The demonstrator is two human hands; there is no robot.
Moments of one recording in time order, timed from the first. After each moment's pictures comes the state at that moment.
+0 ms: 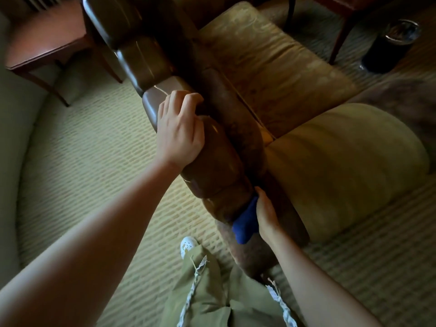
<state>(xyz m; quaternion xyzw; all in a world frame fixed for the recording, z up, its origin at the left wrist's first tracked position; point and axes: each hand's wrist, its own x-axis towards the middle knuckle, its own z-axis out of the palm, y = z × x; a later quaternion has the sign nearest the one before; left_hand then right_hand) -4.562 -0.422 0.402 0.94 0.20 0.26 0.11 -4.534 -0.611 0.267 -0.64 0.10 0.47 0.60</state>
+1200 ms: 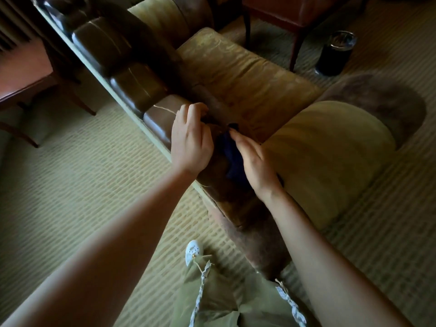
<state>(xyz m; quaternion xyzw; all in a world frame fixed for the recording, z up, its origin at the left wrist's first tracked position) -4.567 -0.415 0.399 0.91 0.13 0.33 0.24 -4.531 -0.550 0.378 -0.65 -0.15 0.24 0.71</state>
